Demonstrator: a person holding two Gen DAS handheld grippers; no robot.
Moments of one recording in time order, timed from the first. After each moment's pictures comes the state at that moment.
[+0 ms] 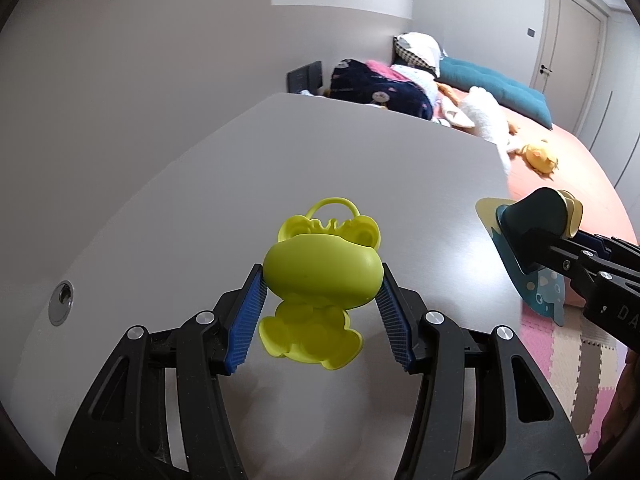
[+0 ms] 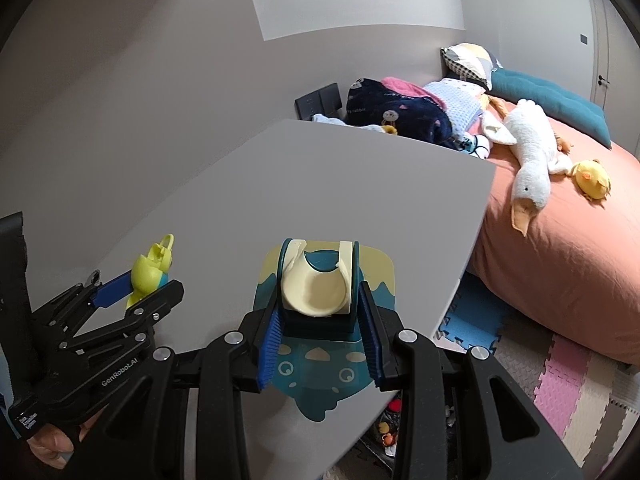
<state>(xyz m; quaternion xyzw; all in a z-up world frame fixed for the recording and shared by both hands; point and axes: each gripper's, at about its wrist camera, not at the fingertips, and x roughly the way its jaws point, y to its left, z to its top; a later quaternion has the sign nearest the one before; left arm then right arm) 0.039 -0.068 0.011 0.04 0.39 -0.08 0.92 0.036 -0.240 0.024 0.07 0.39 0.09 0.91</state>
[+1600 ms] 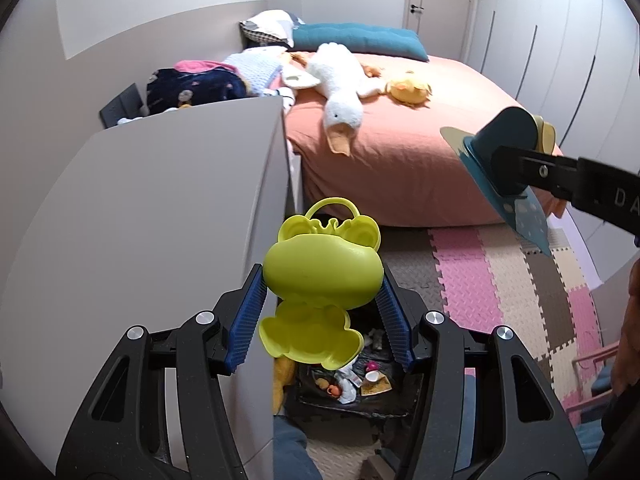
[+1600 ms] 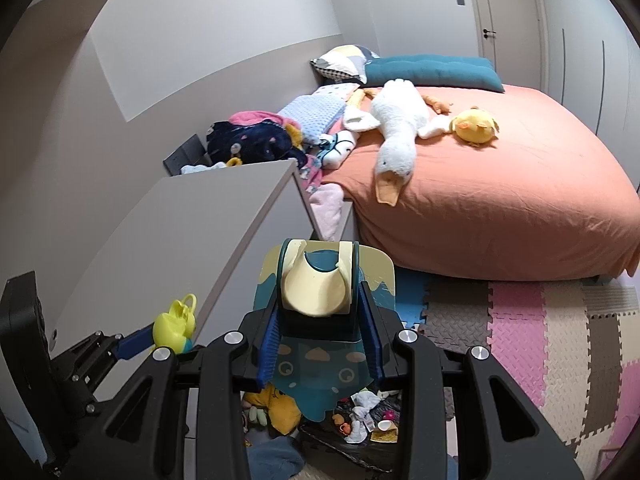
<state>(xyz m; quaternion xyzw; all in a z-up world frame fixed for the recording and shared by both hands) -0.024 -0.275 -0.008 0.13 0.40 -0.28 0.86 -0.067 -0.444 0.024 0.17 0.36 -0.08 0.92</state>
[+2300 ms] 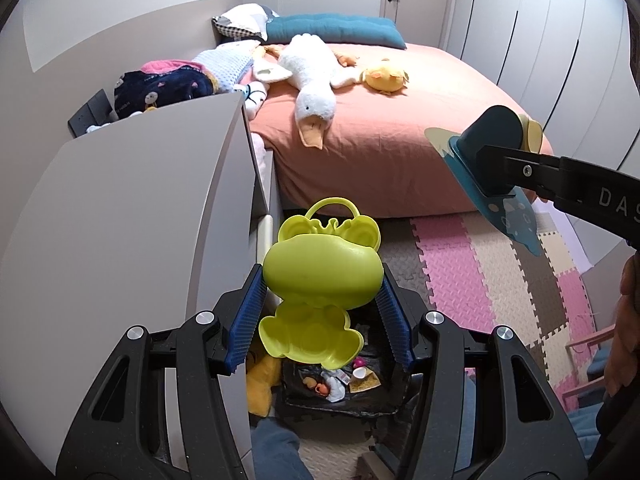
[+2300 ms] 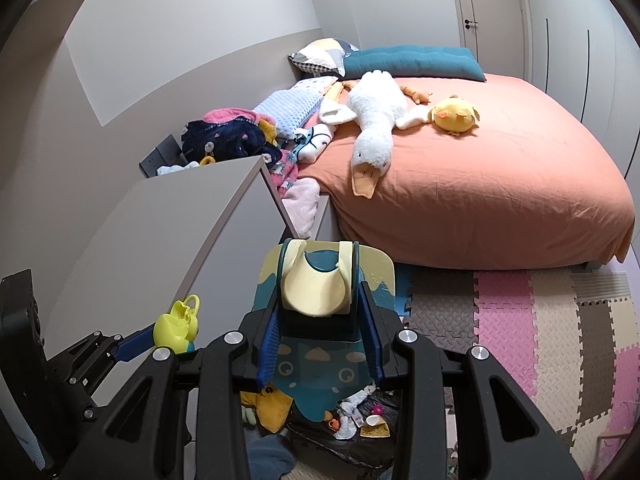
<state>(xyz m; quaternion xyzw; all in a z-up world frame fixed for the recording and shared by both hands) -0.019 -0.307 -0.020 0.15 0.42 -0.32 0.84 -0.061 -0.468 0.010 0.17 0.37 -0.11 0.90</state>
